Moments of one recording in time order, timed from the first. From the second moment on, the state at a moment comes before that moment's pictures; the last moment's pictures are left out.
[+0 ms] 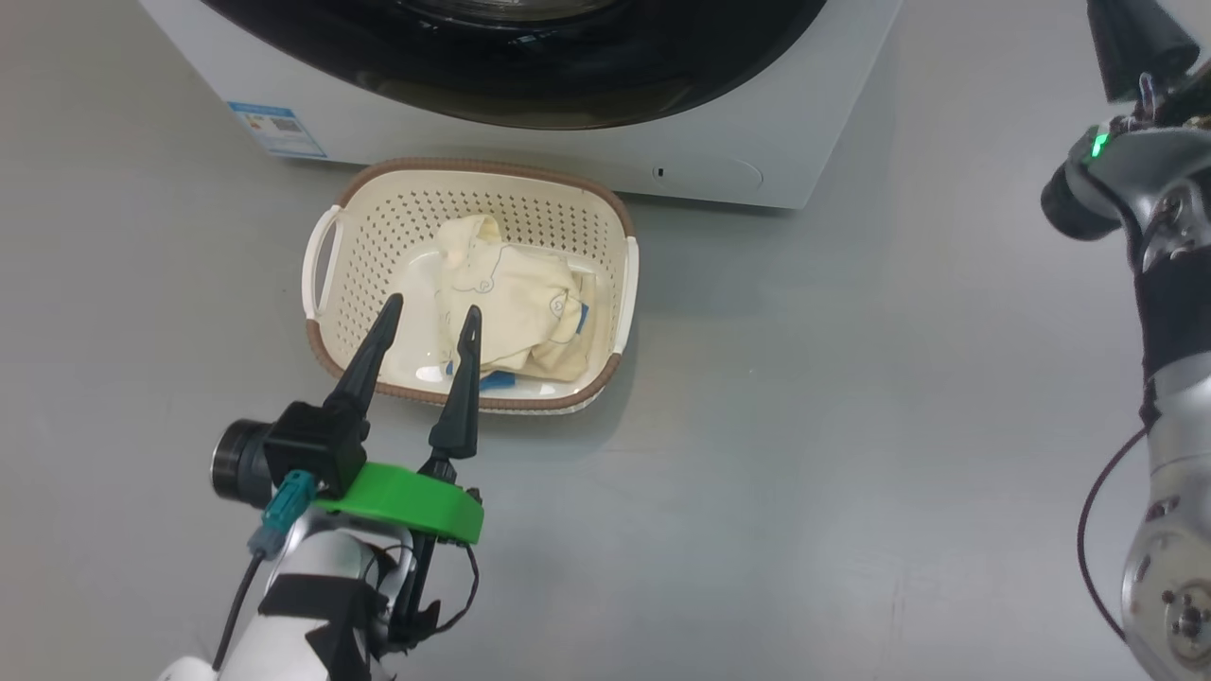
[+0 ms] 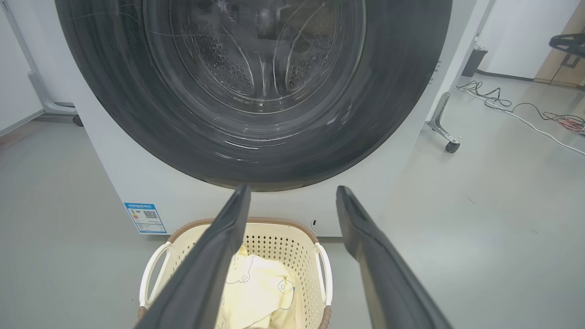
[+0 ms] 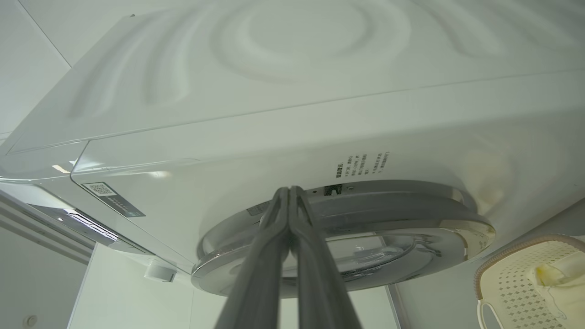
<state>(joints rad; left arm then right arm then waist) -0.36 0.04 -0.28 0.29 -0.19 -0.04 -0.25 -0.97 -0.07 -0.32 0.79 1.49 0.13 0.44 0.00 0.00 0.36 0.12</state>
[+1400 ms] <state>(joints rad) -0.43 0.04 -0.39 0.23 -0.27 0.02 -0.25 -1.46 -0.15 -0.13 1.18 1.25 0.13 0.58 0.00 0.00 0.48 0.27</state>
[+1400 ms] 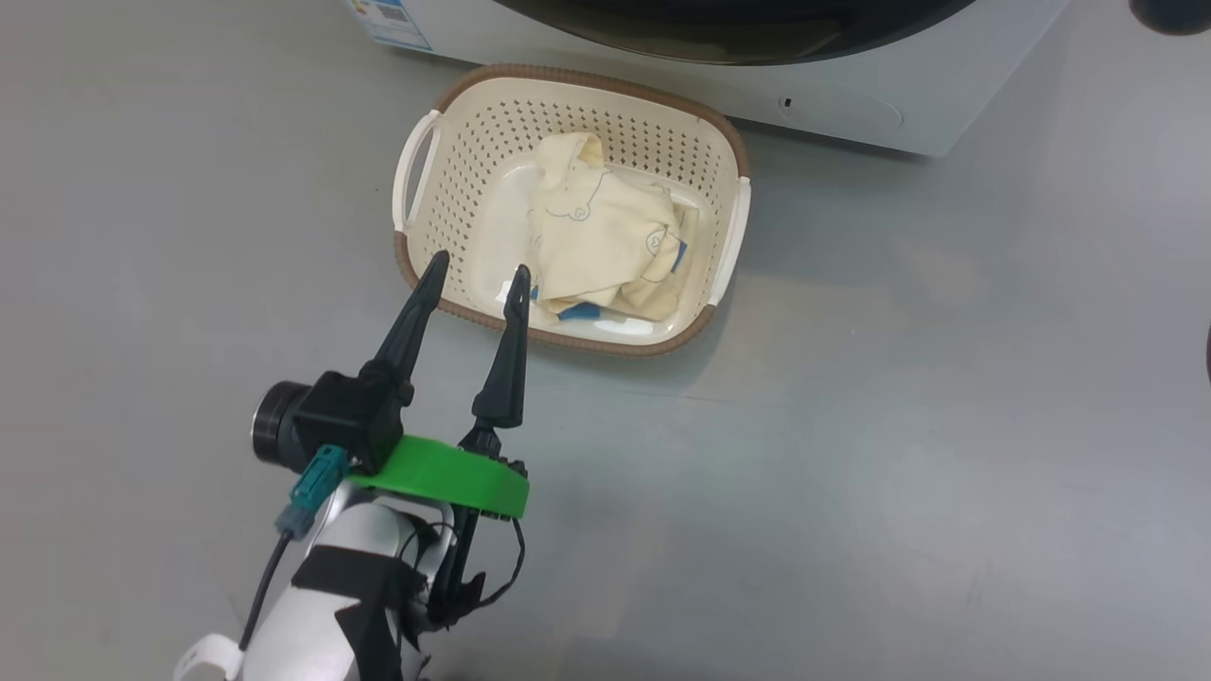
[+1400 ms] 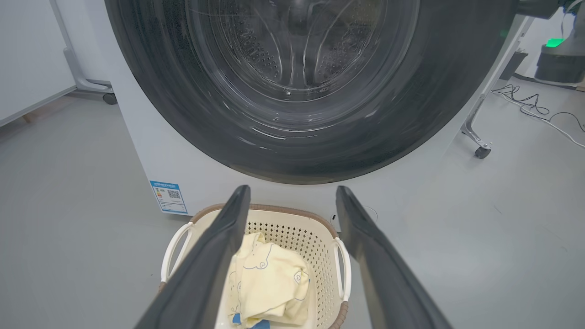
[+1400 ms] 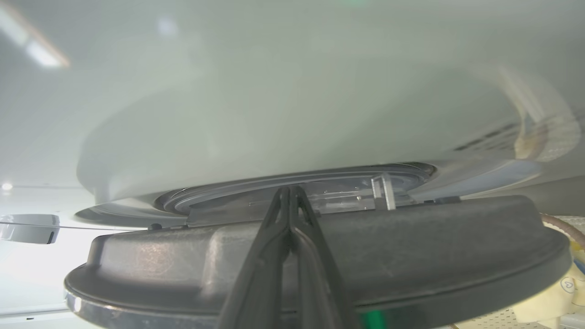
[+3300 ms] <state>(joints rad) -0.40 0.04 -0.41 0.31 -0.27 0.02 -0.25 -0.78 -0.08 0.39 0.61 1.85 0.13 0.84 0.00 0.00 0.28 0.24</state>
